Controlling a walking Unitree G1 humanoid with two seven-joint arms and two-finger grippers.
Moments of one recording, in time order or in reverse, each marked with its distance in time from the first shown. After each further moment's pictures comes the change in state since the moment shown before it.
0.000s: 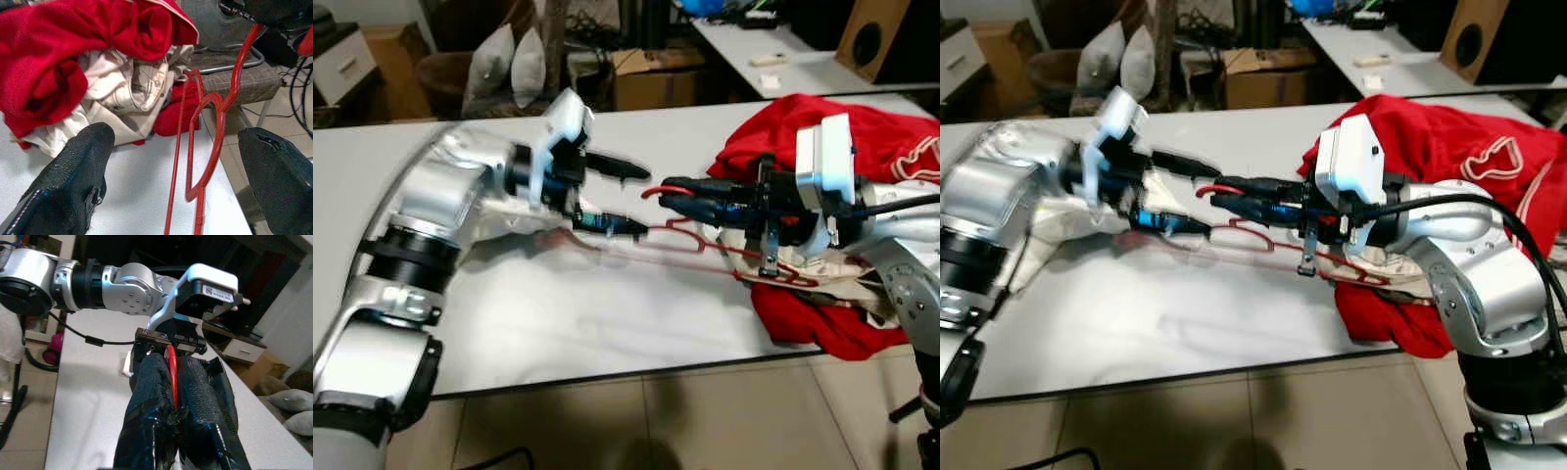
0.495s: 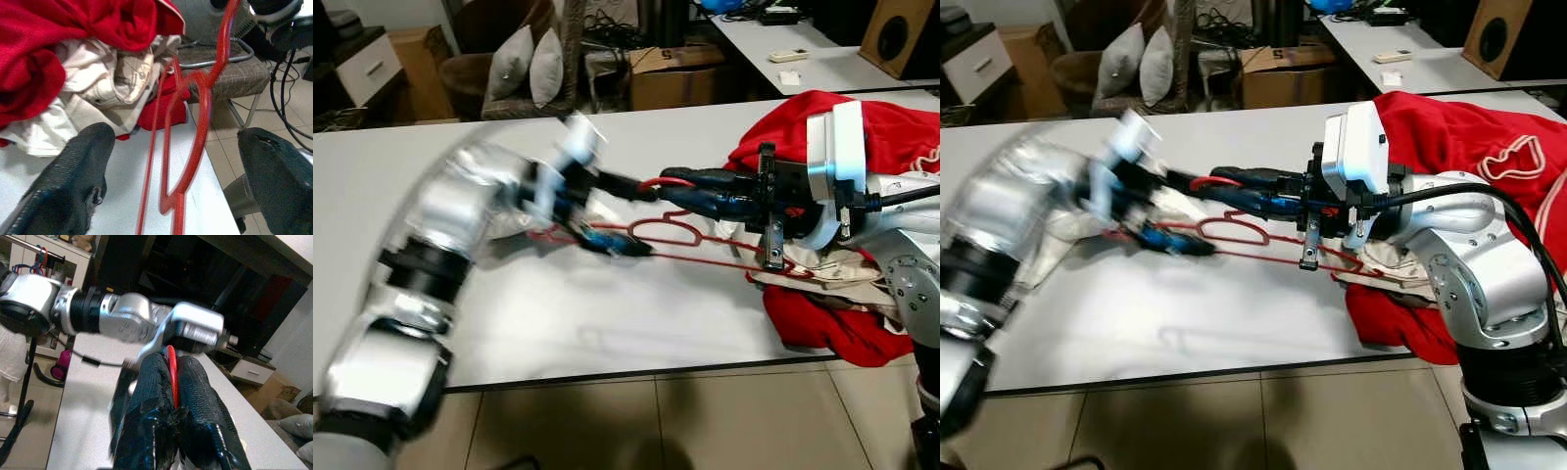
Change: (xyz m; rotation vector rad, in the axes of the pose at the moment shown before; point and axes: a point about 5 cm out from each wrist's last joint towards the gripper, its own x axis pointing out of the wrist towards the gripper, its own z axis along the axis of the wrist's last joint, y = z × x) left arm 0.021 -0.009 -0.012 0.020 -0.010 -0.072; right arm 0.002 -0.004 0.009 -0.021 -0.054 0.005
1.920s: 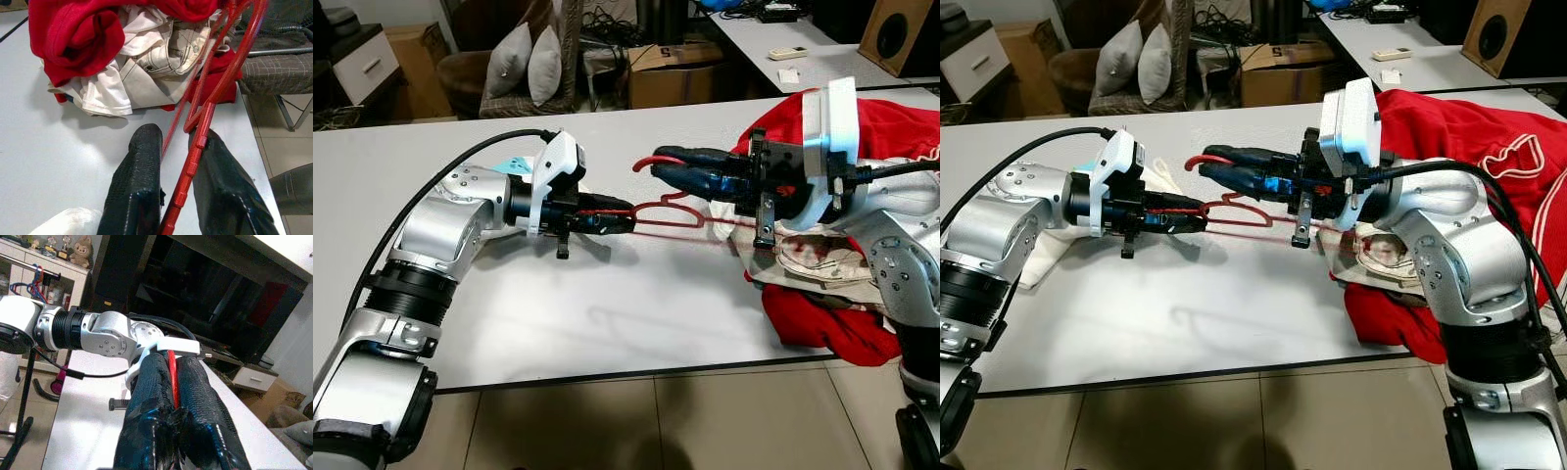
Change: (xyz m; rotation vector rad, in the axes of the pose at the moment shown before) left arm -0.025 0.000 -0.019 -0.034 0.060 0.244; right arm 0.008 -0.014 -0.002 0.038 -0.061 -0.008
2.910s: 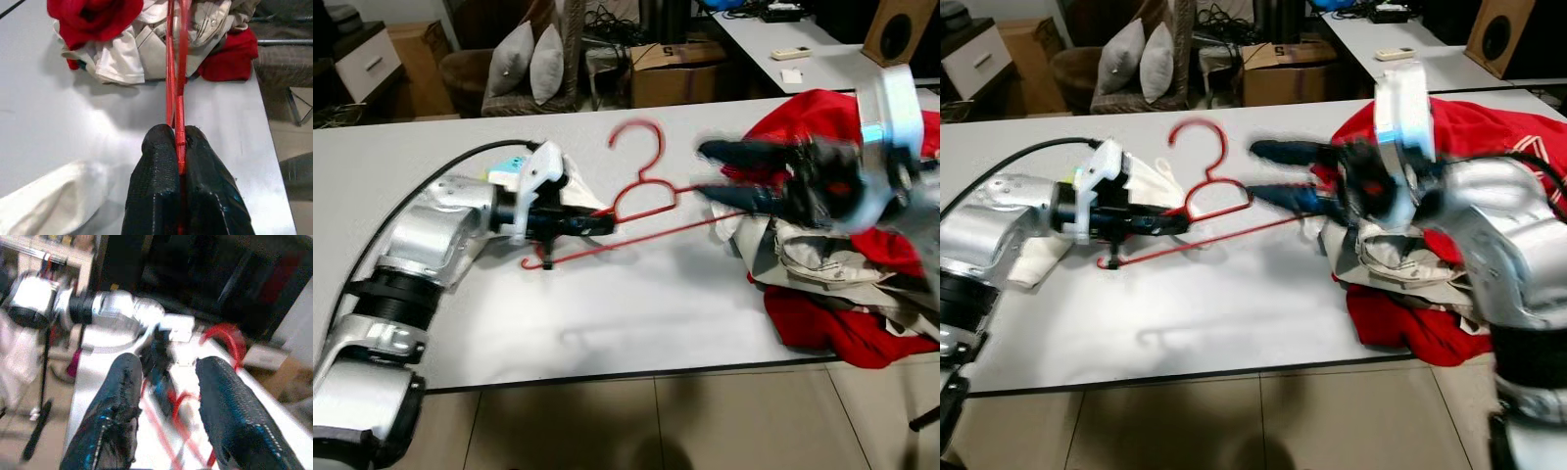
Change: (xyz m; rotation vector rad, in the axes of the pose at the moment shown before) left arm -0.017 0.002 -0.020 -0.054 0.060 0.049; right arm -0.042 0.001 0.002 0.064 0.110 0.026
